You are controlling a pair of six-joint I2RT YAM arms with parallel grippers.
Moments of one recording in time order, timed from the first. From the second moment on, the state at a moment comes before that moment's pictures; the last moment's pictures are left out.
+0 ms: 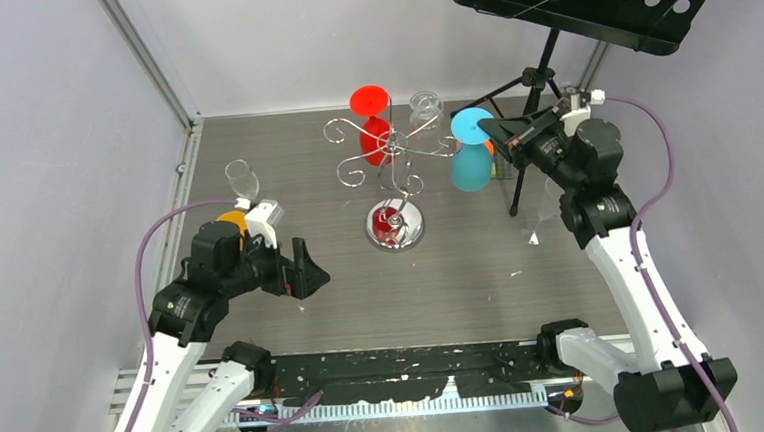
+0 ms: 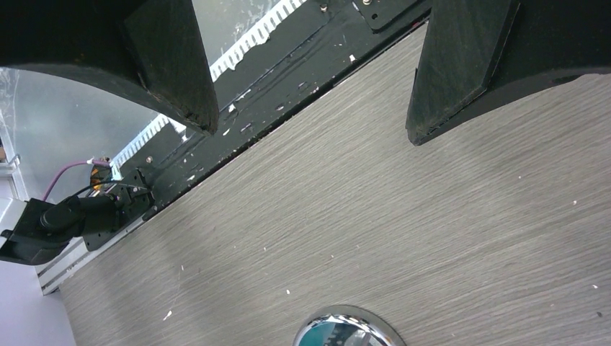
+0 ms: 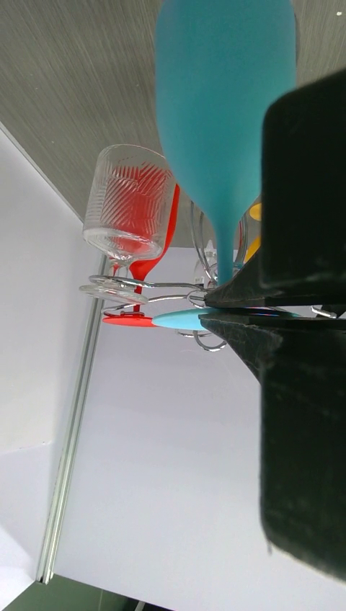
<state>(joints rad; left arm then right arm) -0.37 0.66 0.90 -0.89 0.41 -0.27 0.12 1.01 1.04 -0.08 -0.35 1.26</state>
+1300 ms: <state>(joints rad) -0.37 0.62 0.89 -0.86 0.55 -0.38 0.66 0.76 0.80 -0.25 -0.59 0.64</state>
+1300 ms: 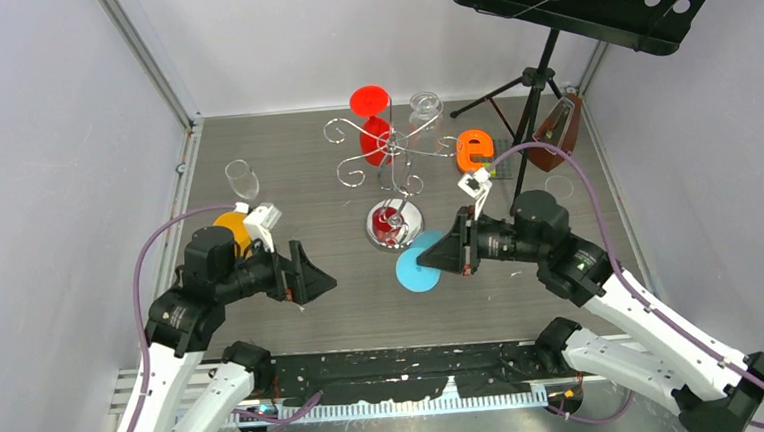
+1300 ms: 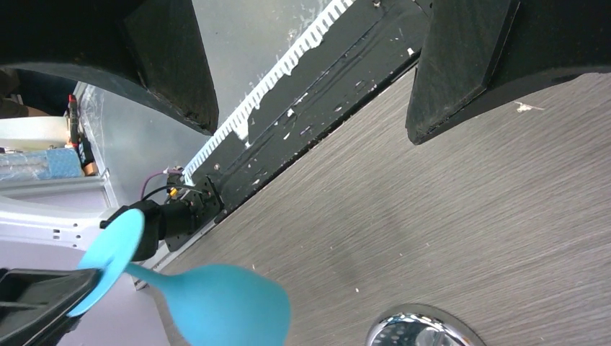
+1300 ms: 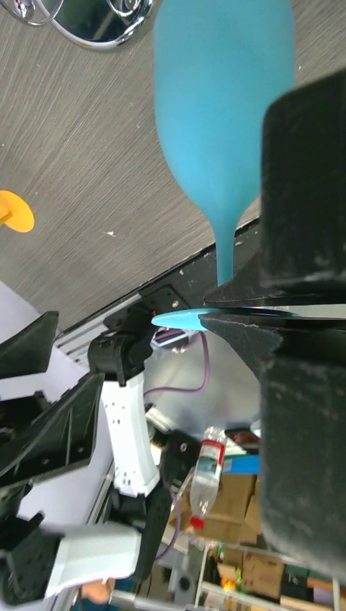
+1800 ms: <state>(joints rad) -0.37 0.57 0.89 -0.84 0.61 -0.53 1.01 0.79 0.80 -0.14 -0.33 0.35</state>
